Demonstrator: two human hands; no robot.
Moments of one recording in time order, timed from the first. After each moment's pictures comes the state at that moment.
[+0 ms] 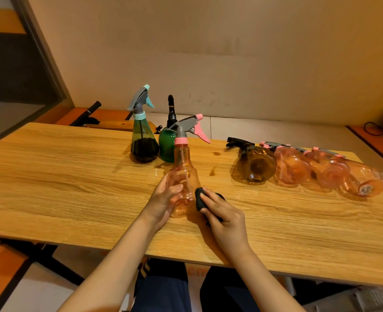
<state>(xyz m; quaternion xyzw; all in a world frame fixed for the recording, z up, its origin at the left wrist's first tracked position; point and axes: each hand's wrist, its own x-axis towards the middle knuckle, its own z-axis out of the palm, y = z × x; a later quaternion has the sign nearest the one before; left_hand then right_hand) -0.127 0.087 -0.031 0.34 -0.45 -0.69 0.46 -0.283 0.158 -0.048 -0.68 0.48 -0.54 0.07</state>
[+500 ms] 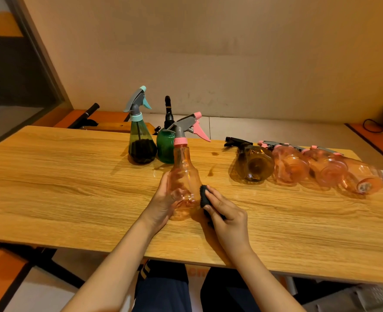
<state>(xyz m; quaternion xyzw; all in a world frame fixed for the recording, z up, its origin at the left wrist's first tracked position) -0.129 0.092 -0.024 0.33 -0.46 -0.70 0.44 -0.285 0.157 -0.045 -0.64 0.49 -0.58 0.09</state>
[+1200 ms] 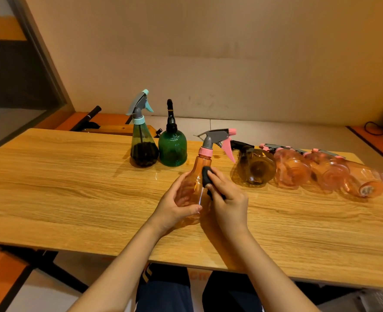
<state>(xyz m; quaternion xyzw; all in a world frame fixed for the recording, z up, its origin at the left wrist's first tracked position) -0.136 0.098 -0.028 0.35 -0.60 -0.60 0.40 -0.281 0.128 -0.014 -0.62 0.51 -0.59 0.02</state>
